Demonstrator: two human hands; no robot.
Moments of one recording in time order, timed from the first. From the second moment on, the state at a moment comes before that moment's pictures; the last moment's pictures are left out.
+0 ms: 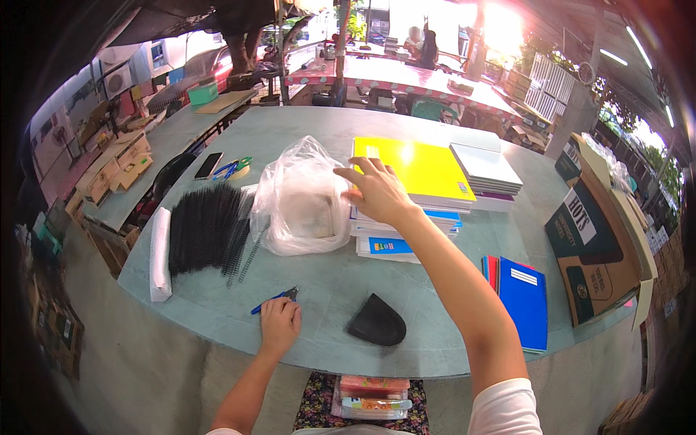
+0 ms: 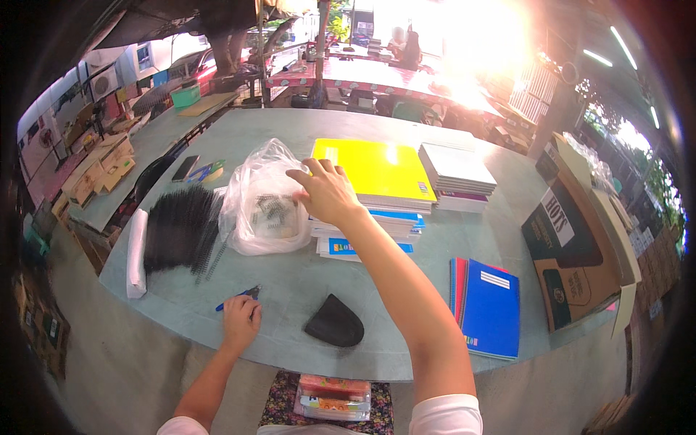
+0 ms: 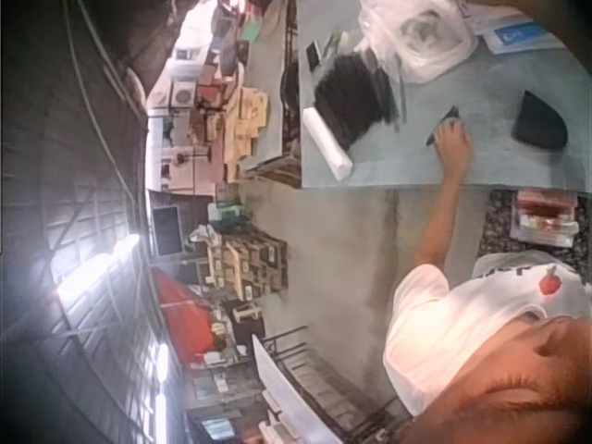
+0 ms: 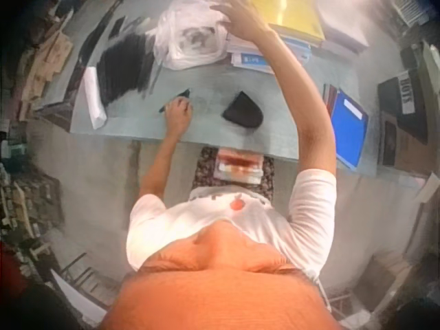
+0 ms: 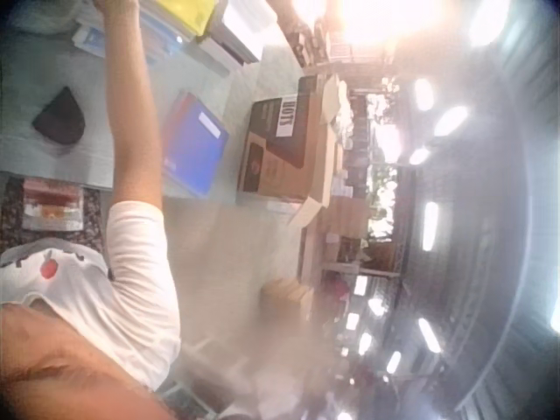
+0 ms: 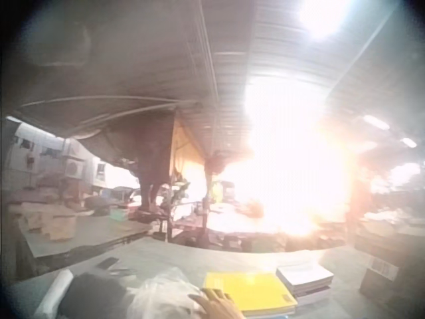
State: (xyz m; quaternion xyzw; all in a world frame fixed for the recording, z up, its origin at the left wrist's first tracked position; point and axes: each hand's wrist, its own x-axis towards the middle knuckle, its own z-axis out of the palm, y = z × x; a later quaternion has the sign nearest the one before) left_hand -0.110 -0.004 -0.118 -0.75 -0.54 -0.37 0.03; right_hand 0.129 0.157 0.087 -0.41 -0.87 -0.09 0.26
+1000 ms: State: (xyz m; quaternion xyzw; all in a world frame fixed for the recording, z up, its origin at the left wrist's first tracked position) left_hand -0.099 -0.027 -0.091 -0.71 -0.45 -0.53 -0.06; right_hand 0.143 0.161 0.086 -0.55 -0.82 -0.12 0.13
